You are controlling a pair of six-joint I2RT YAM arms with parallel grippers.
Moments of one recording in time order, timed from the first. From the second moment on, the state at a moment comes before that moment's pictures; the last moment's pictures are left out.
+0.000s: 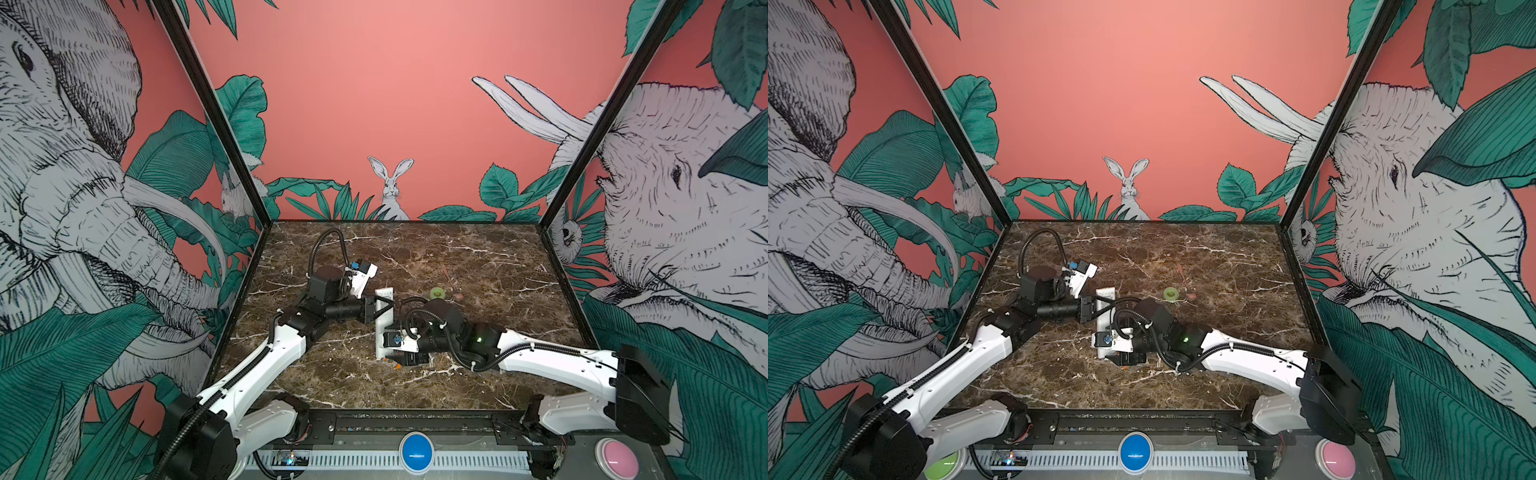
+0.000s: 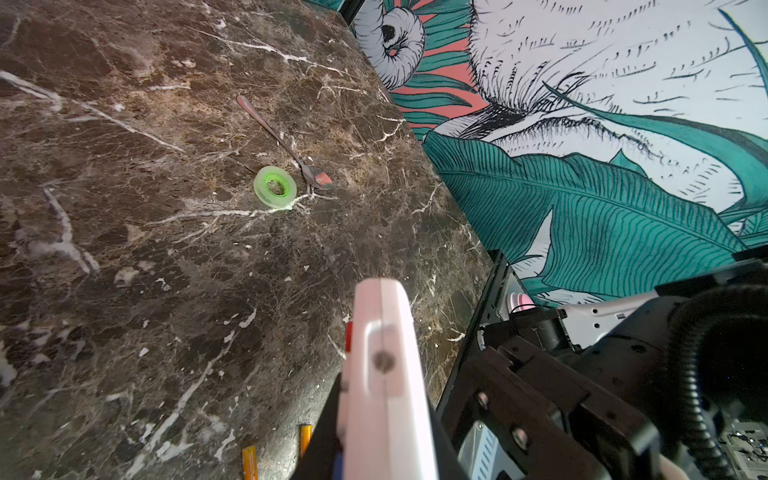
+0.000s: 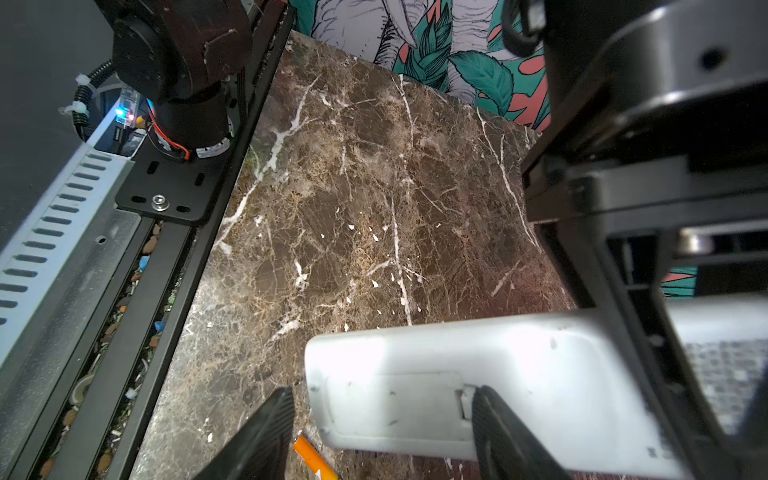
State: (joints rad) left arm -0.49 1.08 0.75 -0.18 0.71 -0.42; right arm 1.07 1.34 0.87 -0.11 -0.28 -0.62
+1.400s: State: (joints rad) left arm -0.49 1.06 0.74 -0.21 0.74 -0.42; right arm 1.09 1.32 0.90 -0.18 -0.25 -0.66
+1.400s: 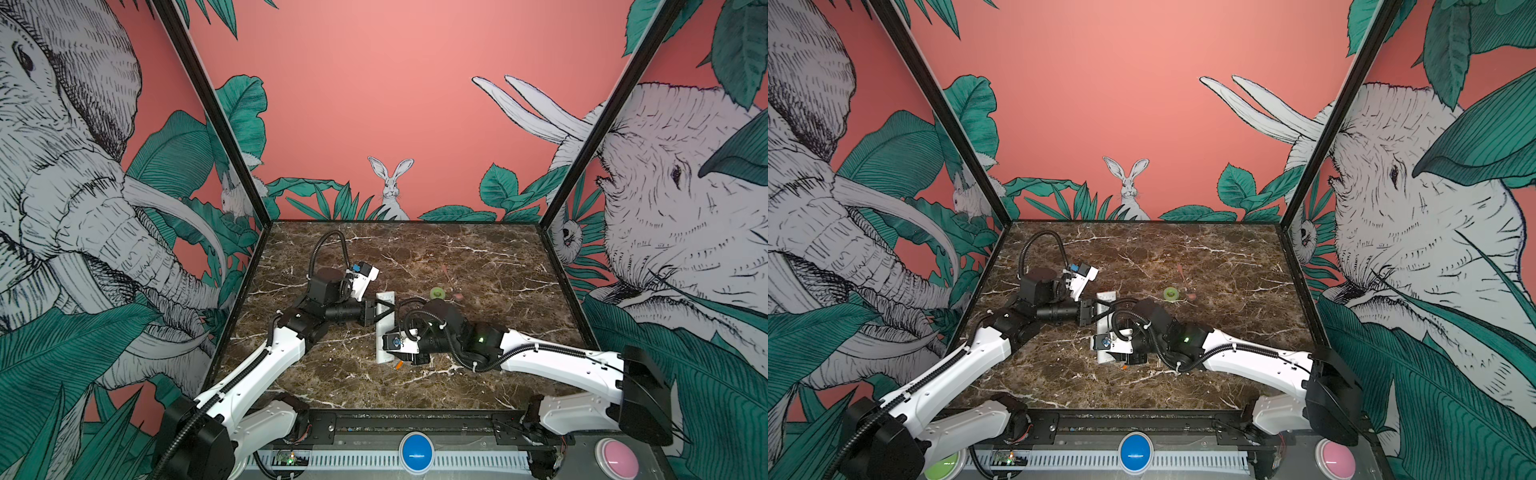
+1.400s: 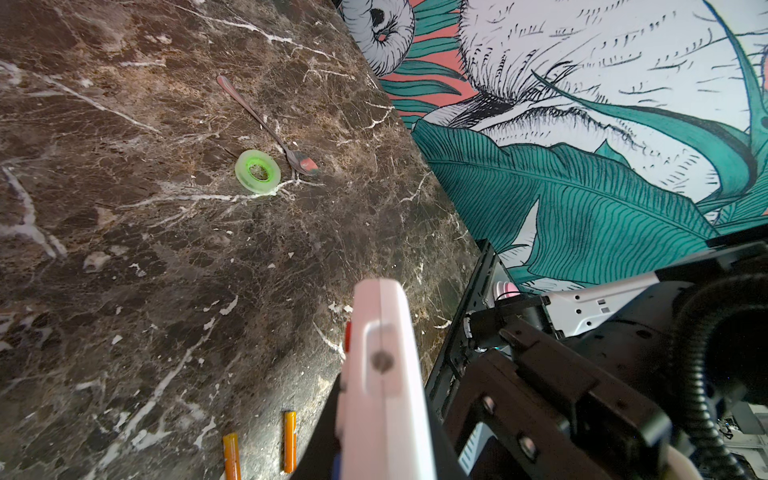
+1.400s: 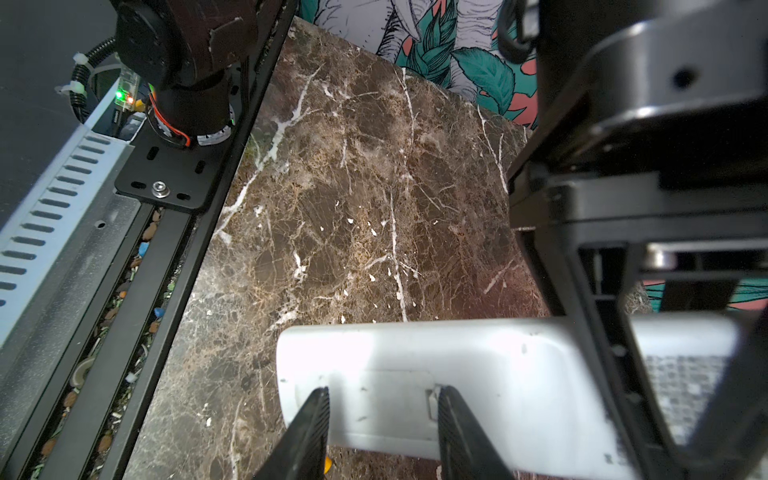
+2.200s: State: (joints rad) left arm -0.49 1.05 0.74 -0.20 0.73 -0.43; right arm 1.10 1.28 0.86 -0.21 -0.27 -0.65
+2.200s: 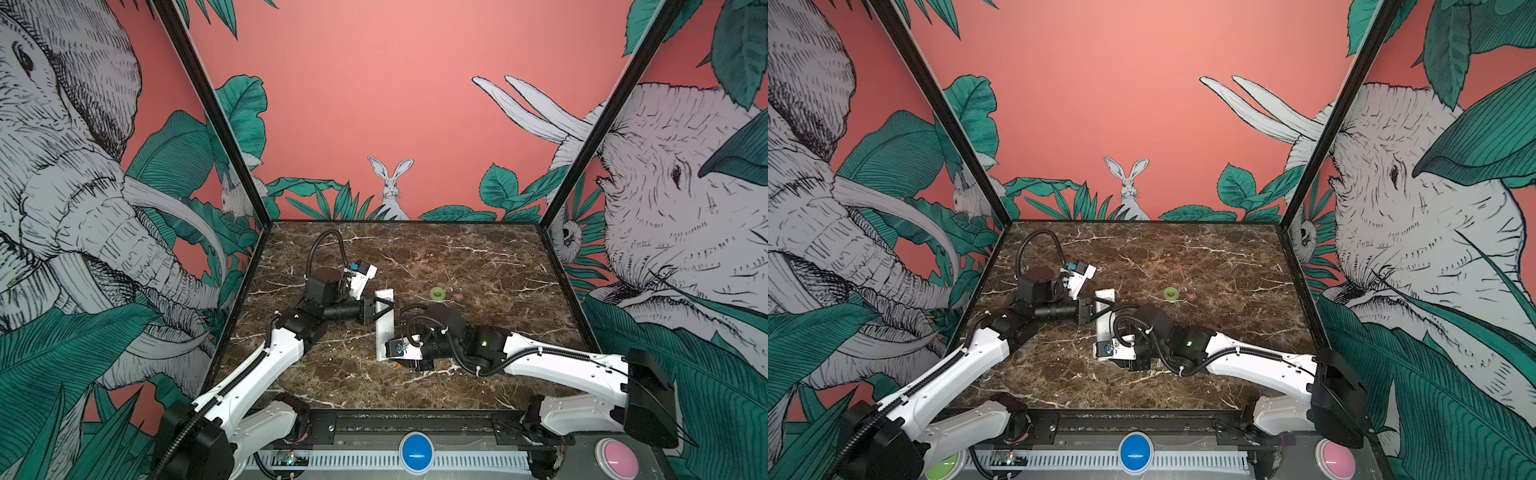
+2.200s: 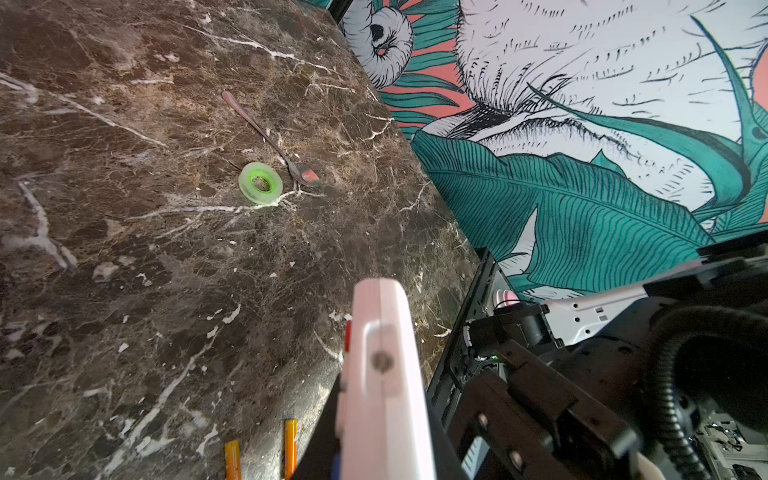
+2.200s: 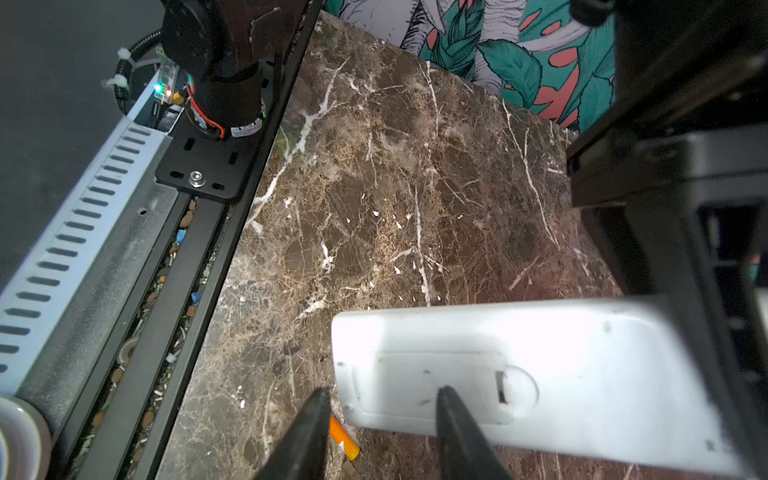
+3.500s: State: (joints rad) left arm -0.48 1.05 0.74 -0.18 0.69 -0.43; right arm 1.11 1.34 0.87 -0.10 -0.19 -0.65
